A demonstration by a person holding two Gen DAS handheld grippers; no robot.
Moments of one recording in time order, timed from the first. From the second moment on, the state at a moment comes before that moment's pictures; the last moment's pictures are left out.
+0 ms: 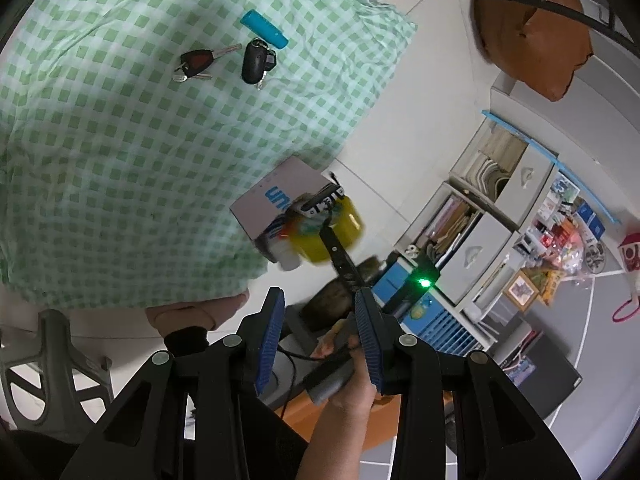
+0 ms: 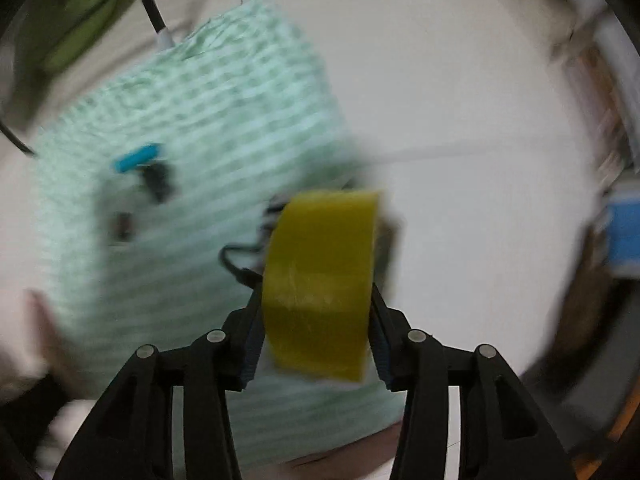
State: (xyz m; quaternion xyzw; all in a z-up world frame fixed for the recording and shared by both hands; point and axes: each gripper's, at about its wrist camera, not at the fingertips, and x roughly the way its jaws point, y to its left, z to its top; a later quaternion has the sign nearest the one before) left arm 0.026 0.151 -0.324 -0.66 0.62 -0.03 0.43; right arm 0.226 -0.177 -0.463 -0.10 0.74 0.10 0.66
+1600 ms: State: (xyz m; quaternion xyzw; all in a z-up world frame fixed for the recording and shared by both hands) left arm 0.088 0.100 -0.523 -0.17 0.75 0.09 0.63; right arm 0.215 -0.256 -0.297 0.42 0.65 0.10 0.63
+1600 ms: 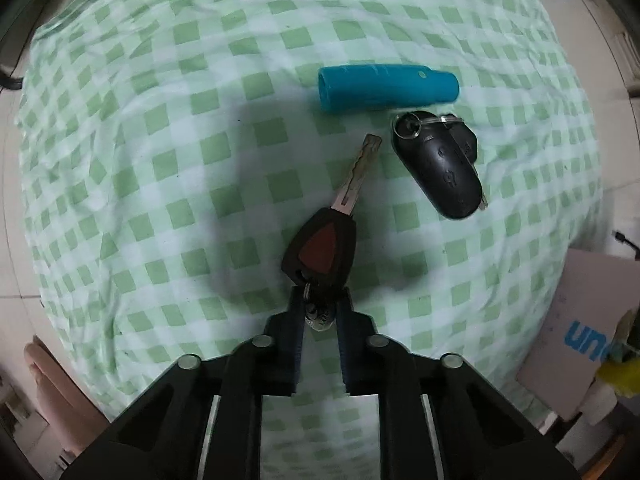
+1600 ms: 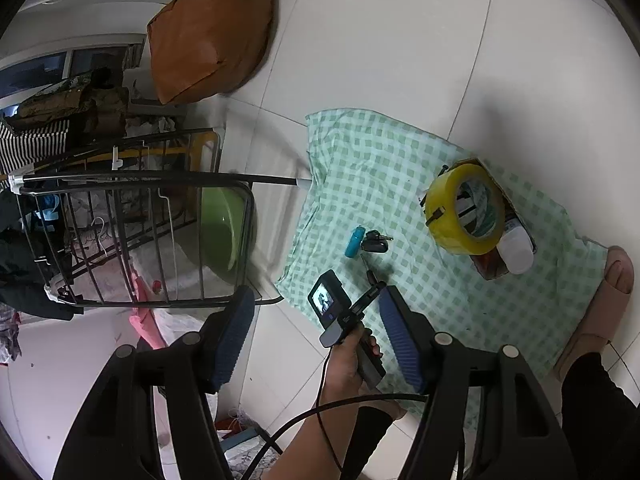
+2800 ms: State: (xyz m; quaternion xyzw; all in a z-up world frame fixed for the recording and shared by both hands) left arm 0.038 0.079 -0.228 -0.36 0.59 -0.27 0.68; right arm 0.180 -0.178 -0.362 0.46 0.71 0.21 0.48
